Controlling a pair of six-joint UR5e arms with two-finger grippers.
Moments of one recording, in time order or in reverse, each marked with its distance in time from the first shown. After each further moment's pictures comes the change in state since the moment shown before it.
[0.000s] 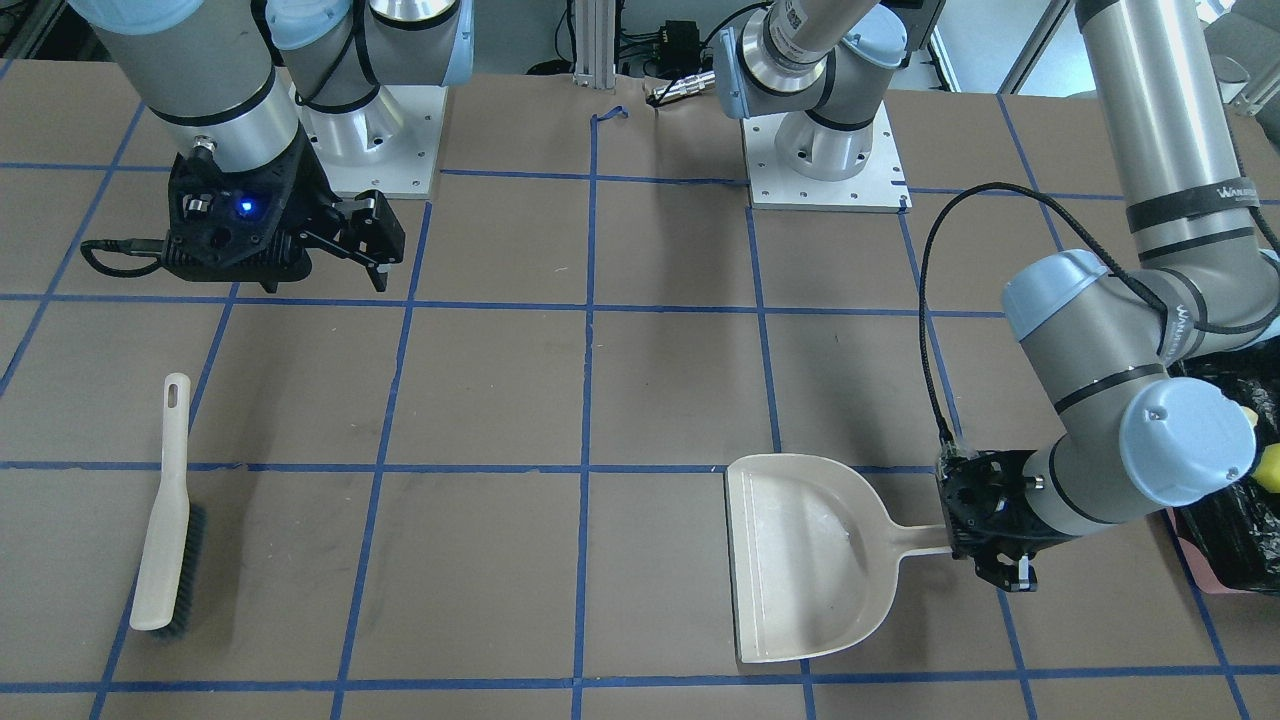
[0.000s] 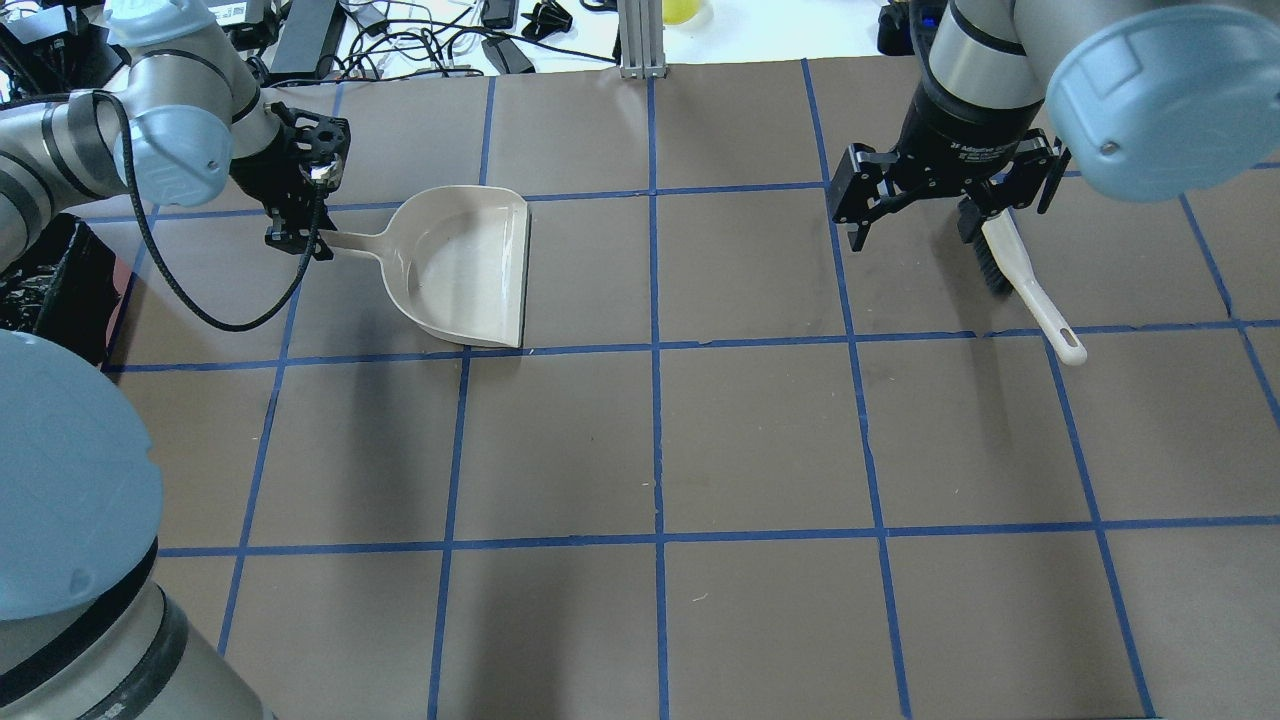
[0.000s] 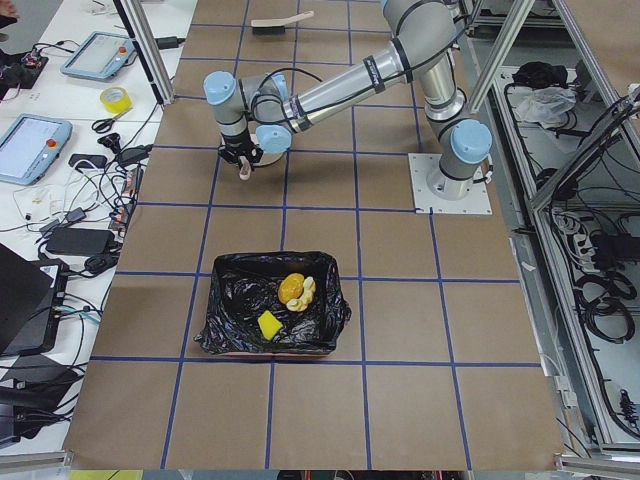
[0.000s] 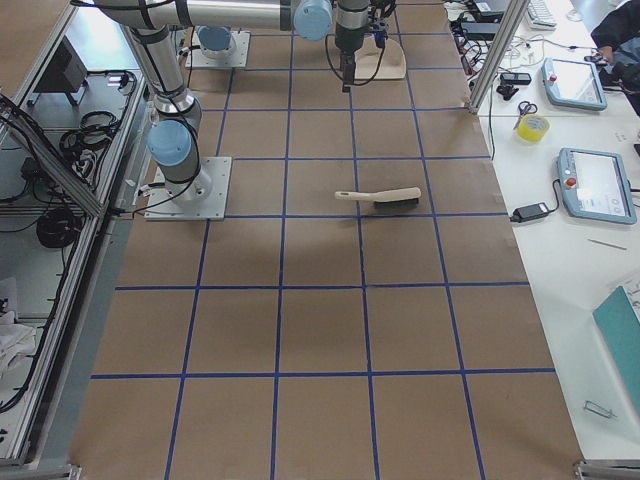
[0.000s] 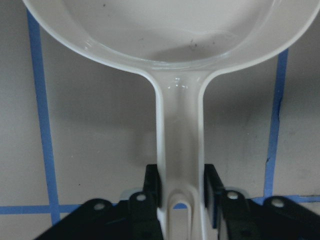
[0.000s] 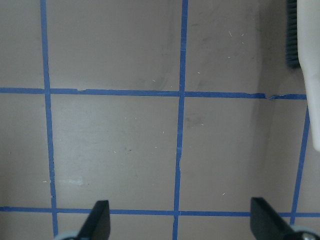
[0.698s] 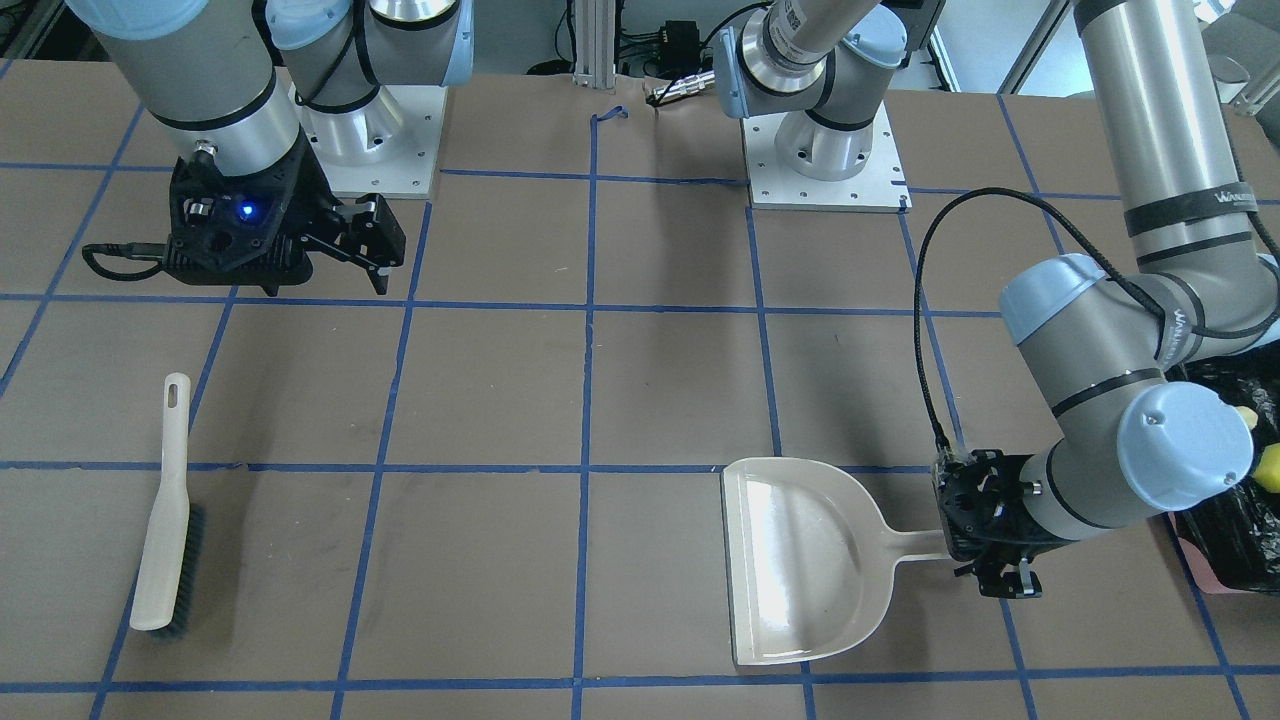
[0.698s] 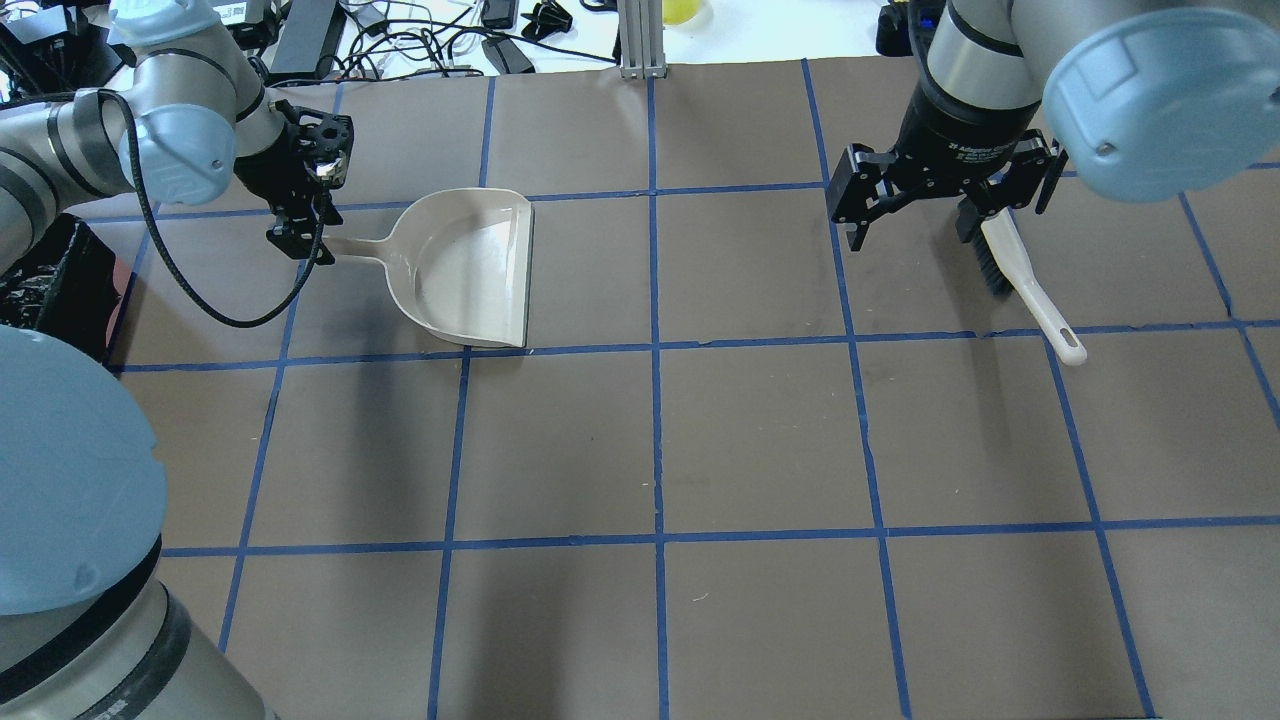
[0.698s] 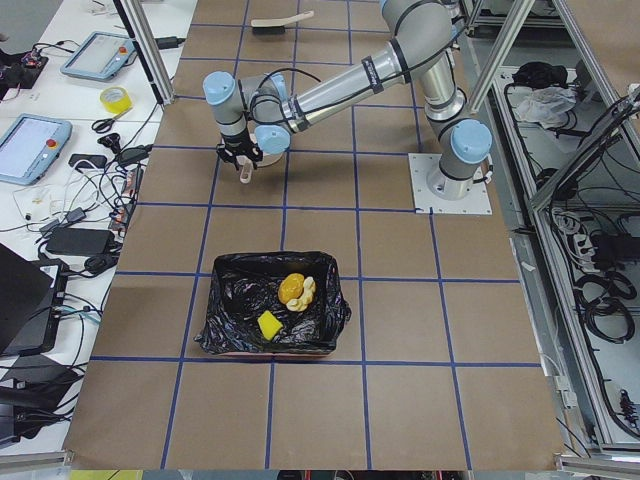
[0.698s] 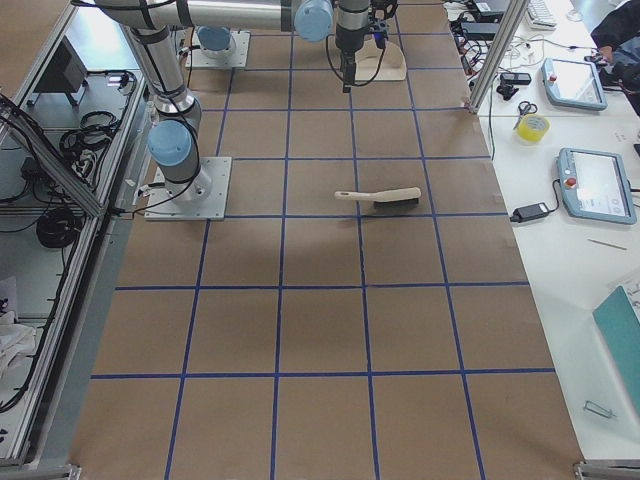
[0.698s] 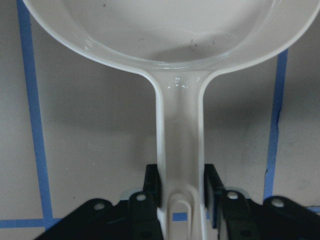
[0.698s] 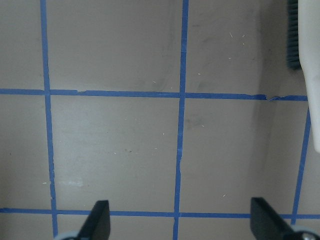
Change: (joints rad) left arm -0.004 -0.001 0.012 0.001 -0.009 -0.043; right arm 0.000 0.004 0.002 -0.007 0.001 -0.001
